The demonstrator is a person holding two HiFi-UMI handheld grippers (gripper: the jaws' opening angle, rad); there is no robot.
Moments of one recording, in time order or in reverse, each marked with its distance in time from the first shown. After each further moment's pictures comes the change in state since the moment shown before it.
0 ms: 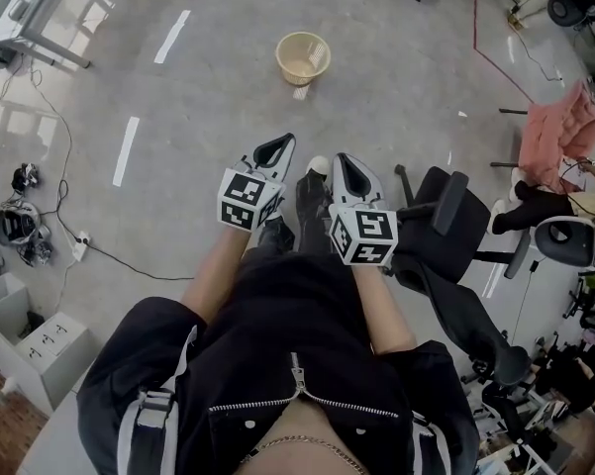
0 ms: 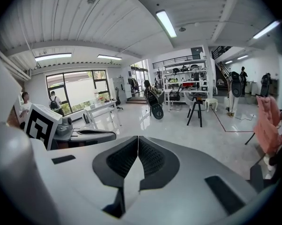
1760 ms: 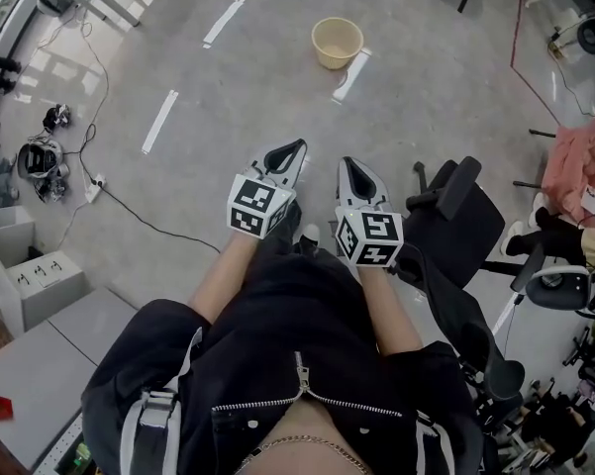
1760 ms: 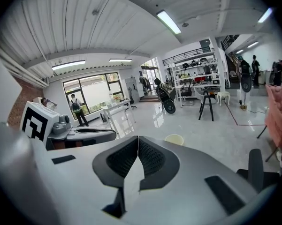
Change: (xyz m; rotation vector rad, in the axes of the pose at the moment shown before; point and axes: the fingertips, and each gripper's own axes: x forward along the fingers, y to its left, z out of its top) left arm -0.083 -0.144 -0.053 0.012 -0.005 0.168; right arm -0.136 -0.002 -0.079 0.007 0.016 0.190
